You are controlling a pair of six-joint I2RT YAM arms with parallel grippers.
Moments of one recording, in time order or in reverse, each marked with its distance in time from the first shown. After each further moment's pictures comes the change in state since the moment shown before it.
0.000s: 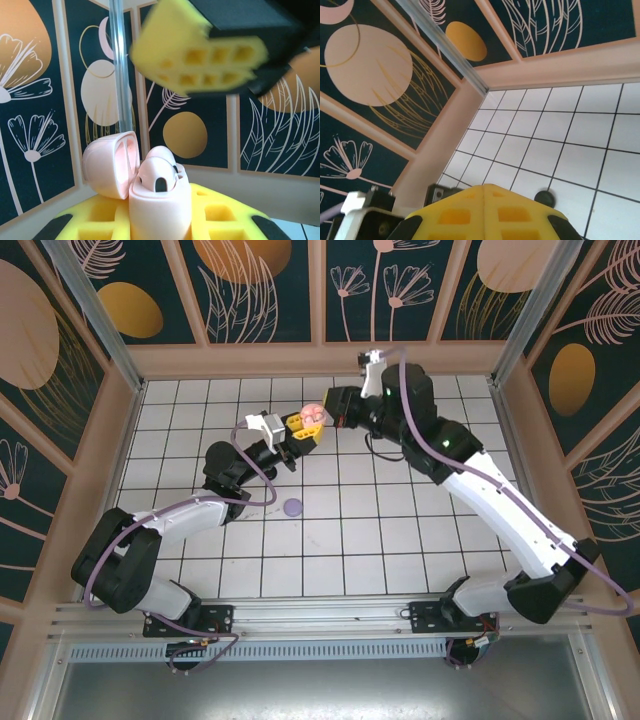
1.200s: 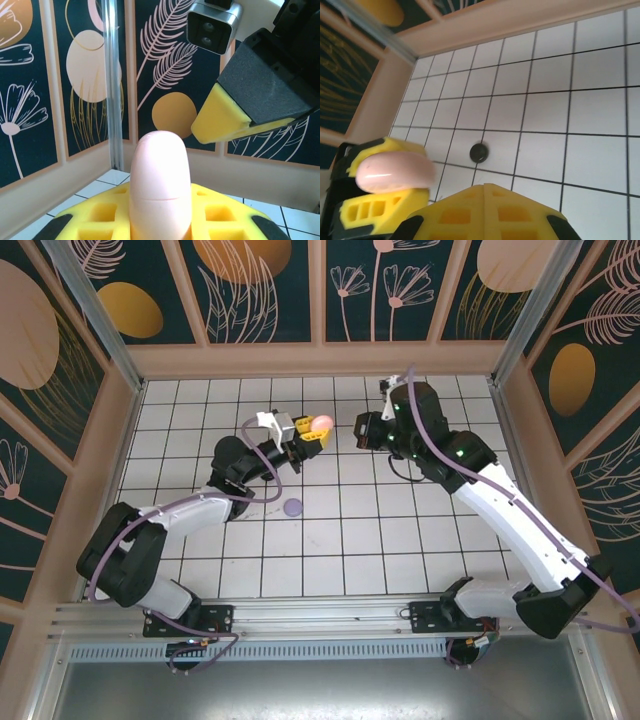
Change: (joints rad) left arm -0.009 0.048 0.031 -0.086 0.026 -0.029; right arm -0.065 -0.122 -0.168 -0.221 0.107 0.042
